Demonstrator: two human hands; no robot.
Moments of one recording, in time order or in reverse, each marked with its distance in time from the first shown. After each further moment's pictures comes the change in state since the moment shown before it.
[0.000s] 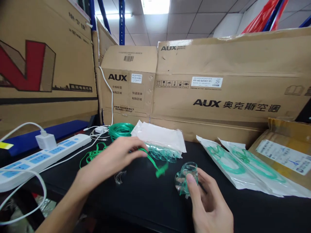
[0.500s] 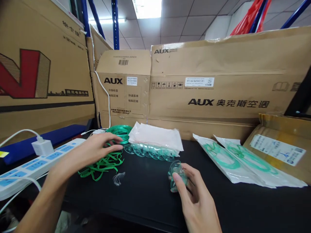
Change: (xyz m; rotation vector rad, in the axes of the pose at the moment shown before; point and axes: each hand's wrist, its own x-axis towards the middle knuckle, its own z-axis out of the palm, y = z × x) left_hand -0.019 -0.043 -0.043 0.165 0.001 -0.324; right_hand 0.006 0.002 0.005 -0.025 -0.263 -0.168
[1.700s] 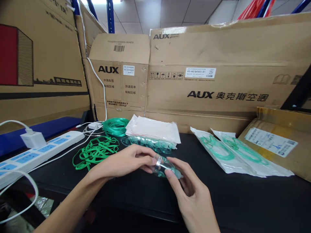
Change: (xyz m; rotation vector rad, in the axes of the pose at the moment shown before) left_hand 0.009 0.076 0.074 -0.958 -0.557 0.066; right_hand -0.006 -0.001 -0.002 0.026 -0.116 -0.056
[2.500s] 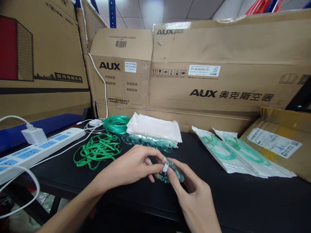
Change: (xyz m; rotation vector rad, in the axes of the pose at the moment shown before) left_hand -0.005 0.002 0.016 0.325 0.075 0.104; right_hand 0.002 -0.007 0.002 -0.036 -0.009 0.108
